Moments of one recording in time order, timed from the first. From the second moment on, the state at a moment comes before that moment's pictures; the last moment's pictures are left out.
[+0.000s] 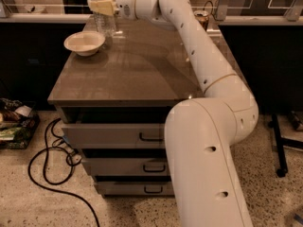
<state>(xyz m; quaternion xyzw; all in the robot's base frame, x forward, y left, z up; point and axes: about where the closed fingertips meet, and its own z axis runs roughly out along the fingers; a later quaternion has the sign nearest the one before) 0.858 0.149 0.988 -0.42 0.57 0.36 0.61</state>
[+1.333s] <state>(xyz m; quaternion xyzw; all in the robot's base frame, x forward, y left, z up) 0.854 0.244 0.965 -0.42 0.57 0.42 0.57</state>
